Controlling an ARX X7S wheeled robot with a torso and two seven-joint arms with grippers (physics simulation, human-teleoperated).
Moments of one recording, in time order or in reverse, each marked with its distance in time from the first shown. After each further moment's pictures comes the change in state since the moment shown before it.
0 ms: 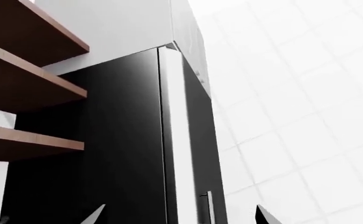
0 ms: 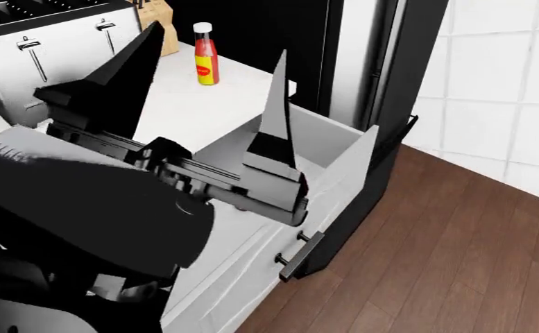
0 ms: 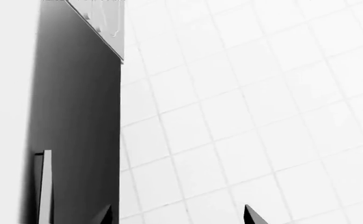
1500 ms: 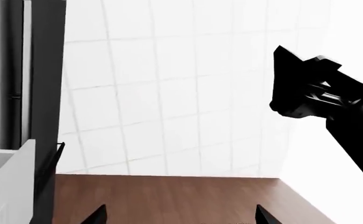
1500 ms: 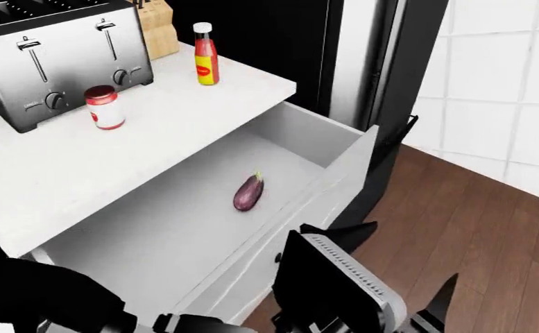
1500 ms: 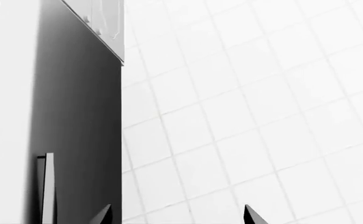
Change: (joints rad) left arm 0.464 0.435 0.098 -0.367 -0.296 0.197 0.562; right arm -0.023 0.012 0.013 -0.006 0.043 -0.019 0.023
